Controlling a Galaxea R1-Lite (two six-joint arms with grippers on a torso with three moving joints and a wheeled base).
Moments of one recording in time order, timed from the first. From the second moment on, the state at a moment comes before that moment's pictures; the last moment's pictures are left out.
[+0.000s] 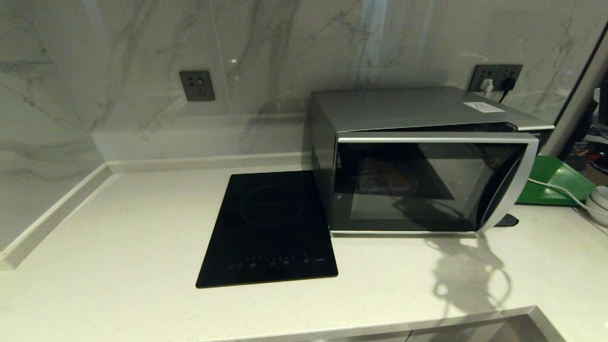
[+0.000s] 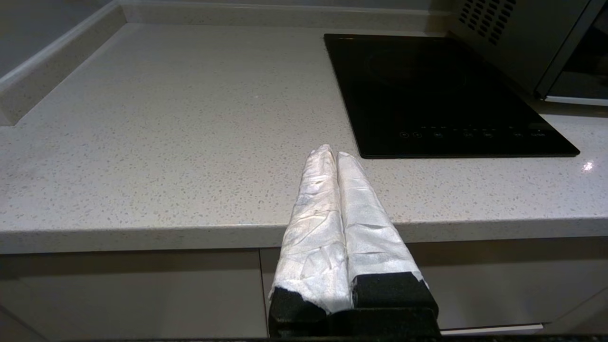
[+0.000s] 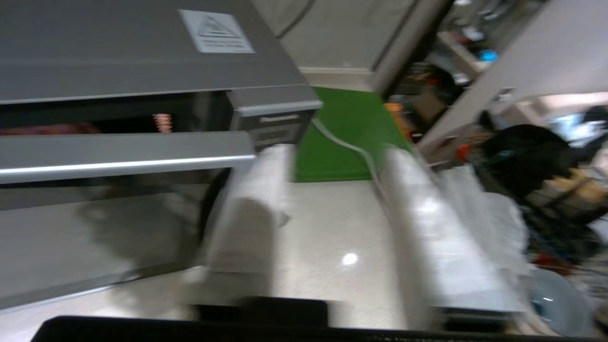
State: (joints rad) left arm 0.00 0.00 0.00 -0.01 0.02 -0.07; right arm 0.16 1.37 -1.33 0.05 -0.65 -0.22
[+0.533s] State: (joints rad) left arm 0.00 0.00 0.00 -0.01 0.02 -0.07; right arm 0.13 1.52 -1.74 0.71 -0.31 0.09
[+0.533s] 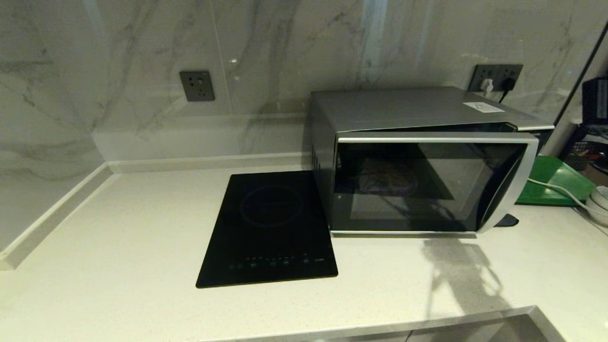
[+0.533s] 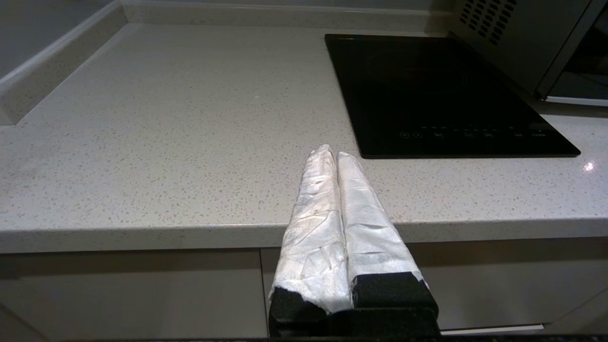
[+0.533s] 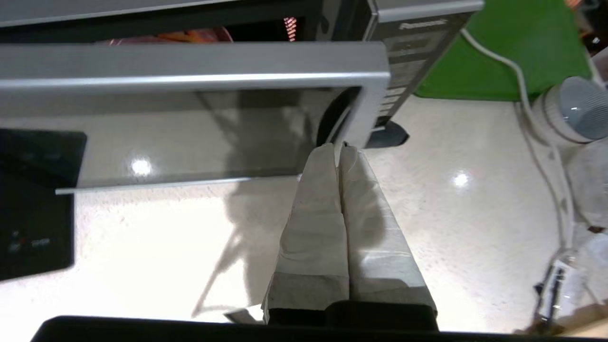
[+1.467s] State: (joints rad) left arm 0.00 0.00 0.00 -0.01 0.02 -0.07; right arm 0.10 1.84 -1.79 0.37 -0.53 0.16
